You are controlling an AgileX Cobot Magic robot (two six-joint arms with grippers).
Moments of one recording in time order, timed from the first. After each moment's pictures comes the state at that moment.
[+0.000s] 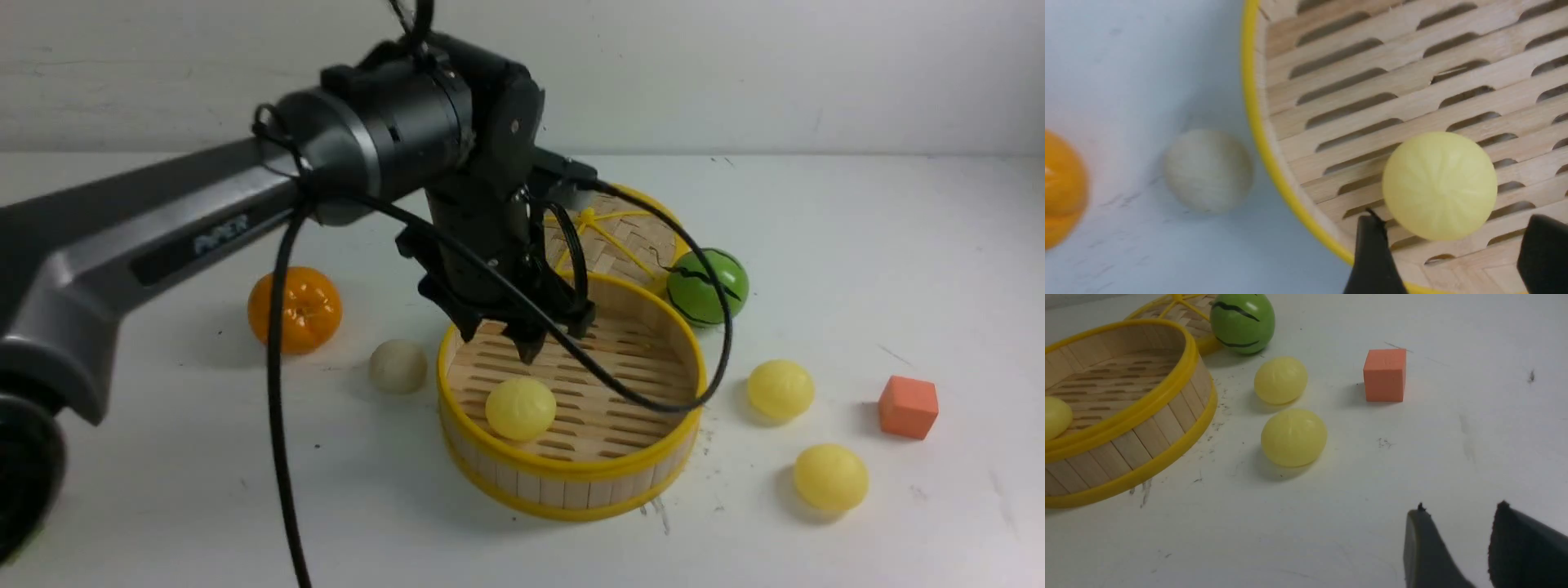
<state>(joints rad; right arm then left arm) 0.03 -0.01 0.02 0.07 0.40 0.13 -0.60 1.98 -1.85 0.12 1.13 -0.08</state>
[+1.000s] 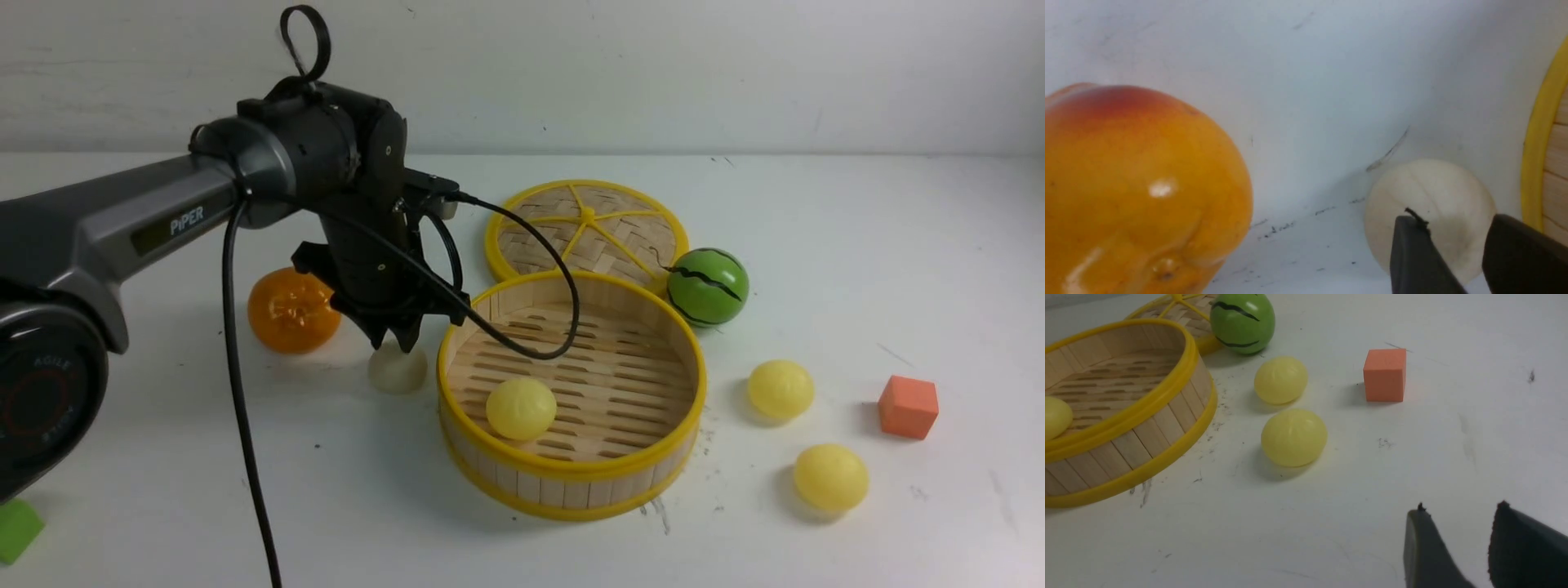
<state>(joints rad) 0.03 -0.01 0.02 0.07 0.40 0.13 -0.36 2.17 -1.84 0.08 1.00 -0.03</state>
